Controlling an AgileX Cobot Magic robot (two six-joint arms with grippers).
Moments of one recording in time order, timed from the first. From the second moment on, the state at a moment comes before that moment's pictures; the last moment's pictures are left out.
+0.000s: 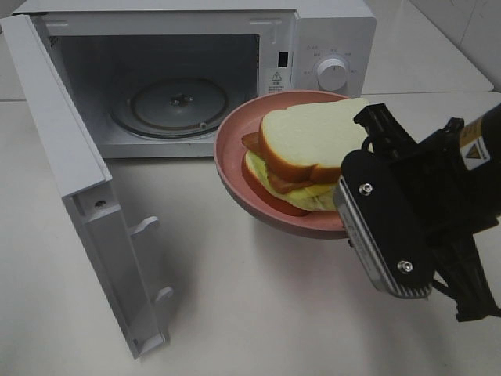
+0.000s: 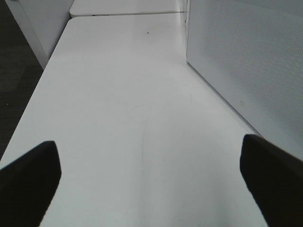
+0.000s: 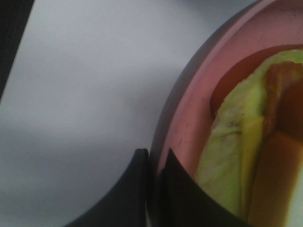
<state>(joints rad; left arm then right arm) 0.05 0.00 -0.50 0.01 1.05 0.05 0.68 1.24 -0.70 0.01 0.54 -1.31</state>
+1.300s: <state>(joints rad) 0.05 0.00 -0.50 0.01 1.04 0.05 0.68 0.96 -0.55 -0.51 0.81 -0.39</state>
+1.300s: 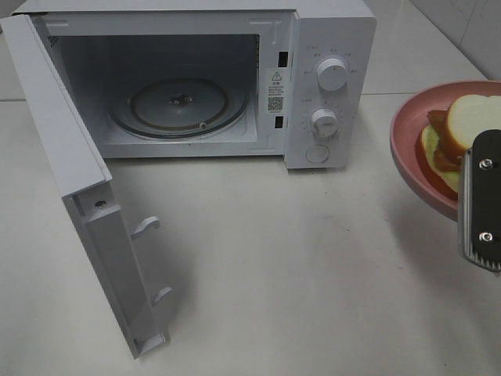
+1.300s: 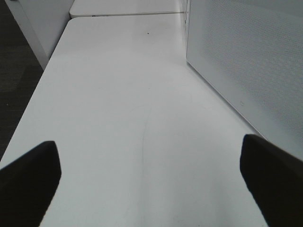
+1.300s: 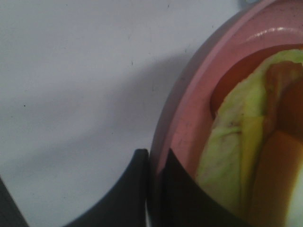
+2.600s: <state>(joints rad) 0.05 0.00 -0.50 0.01 1.04 0.05 0.68 1.25 -0.57 -0.68 0.79 0.42</state>
